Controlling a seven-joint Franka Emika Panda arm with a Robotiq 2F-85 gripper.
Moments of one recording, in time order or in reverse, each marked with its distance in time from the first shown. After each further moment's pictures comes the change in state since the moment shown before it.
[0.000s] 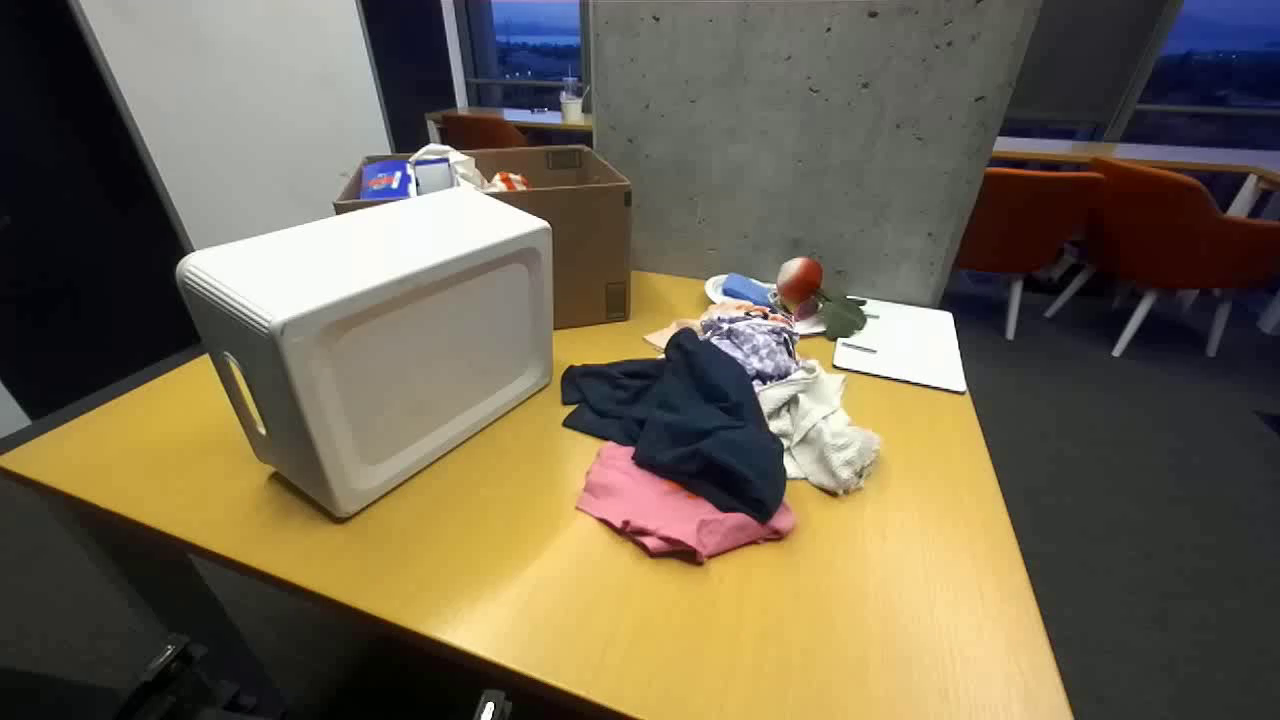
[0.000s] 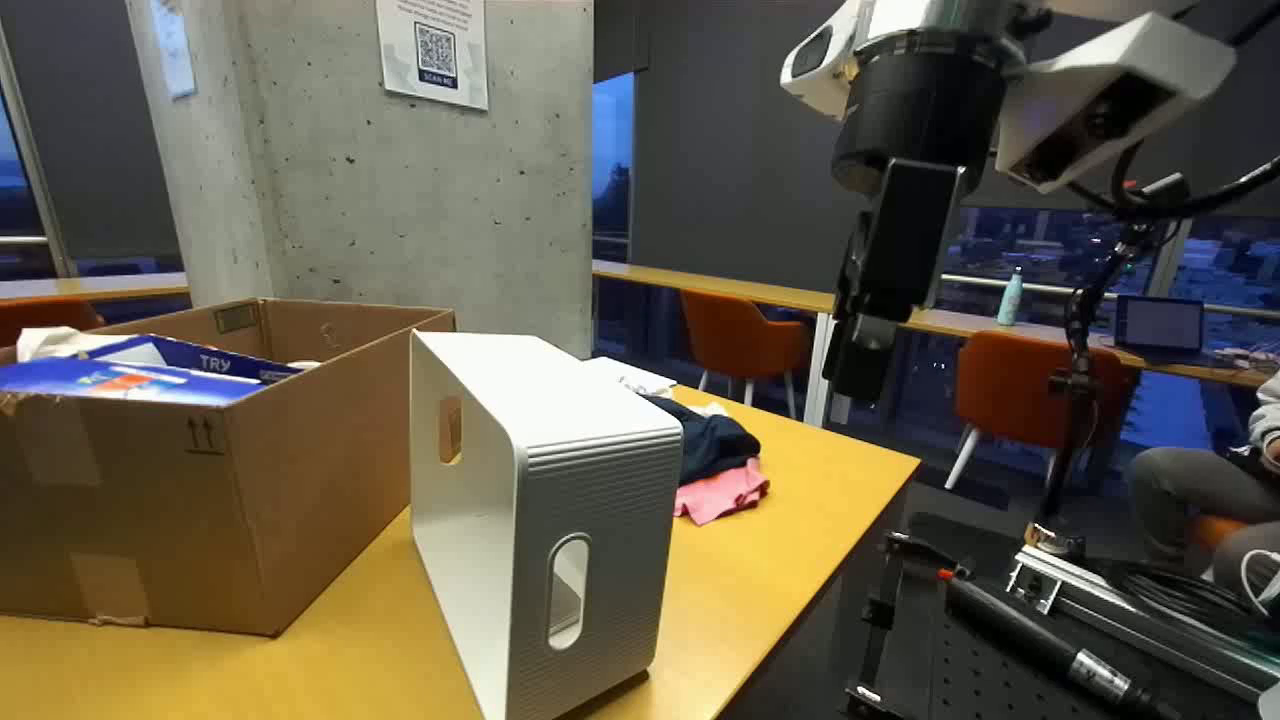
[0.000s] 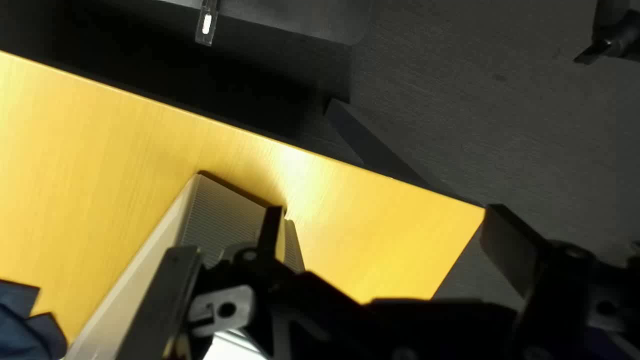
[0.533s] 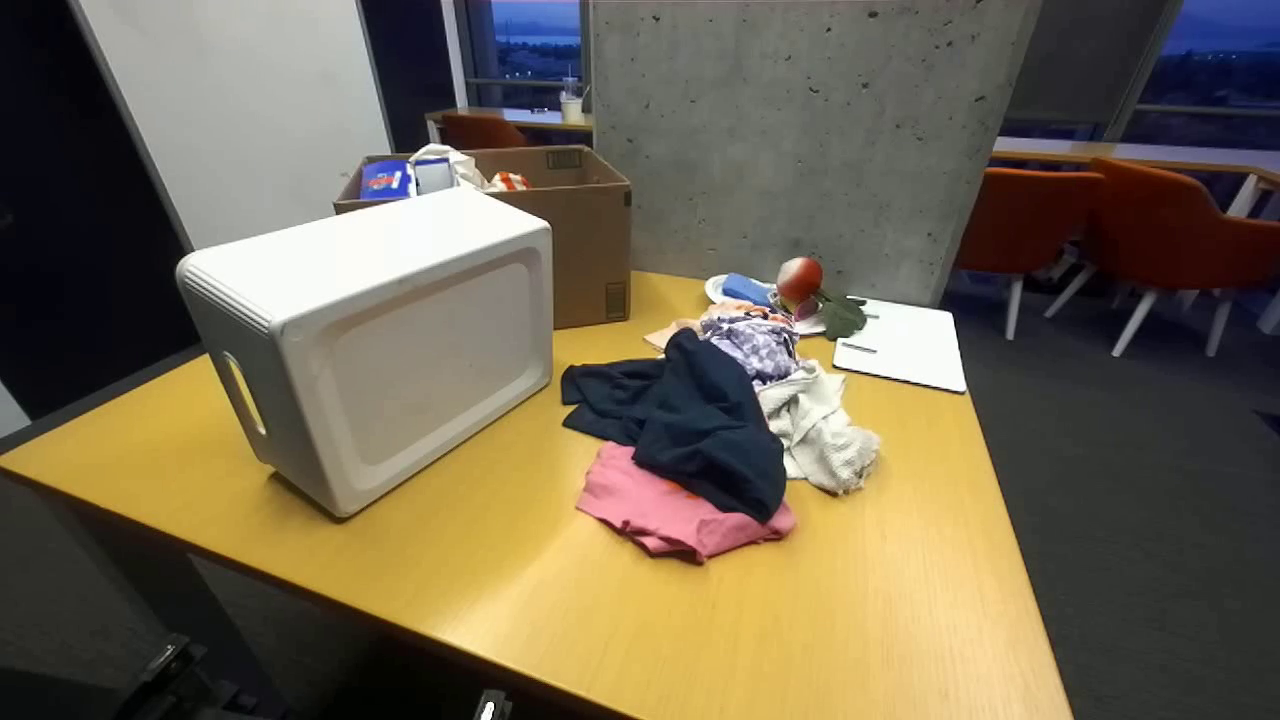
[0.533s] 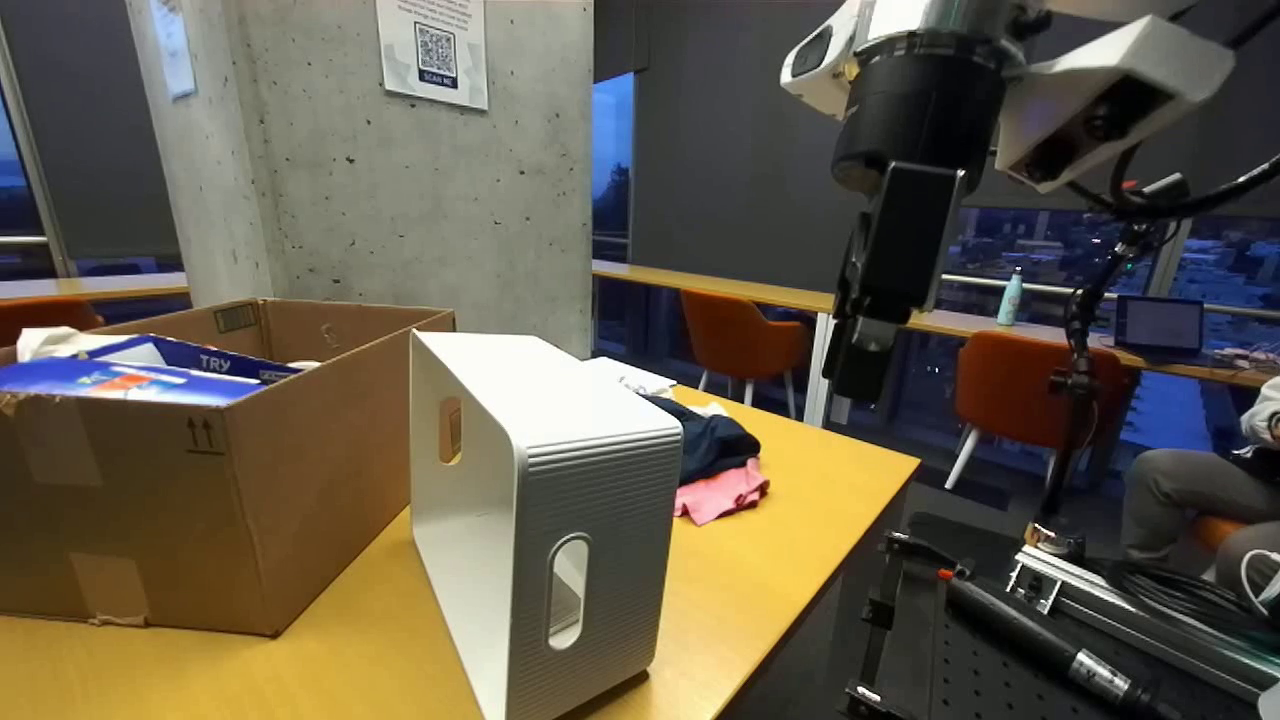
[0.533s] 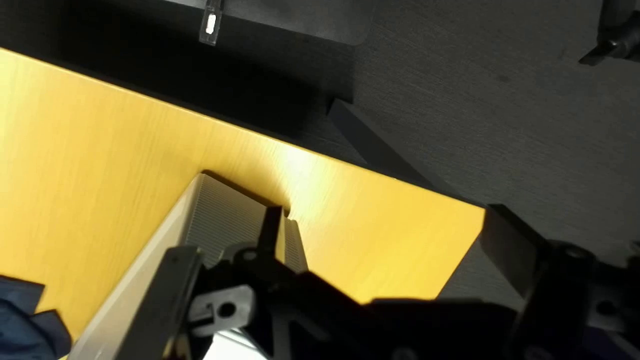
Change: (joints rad) arm -0.004 0.001 0.005 0.001 -0.020 0.000 0.009
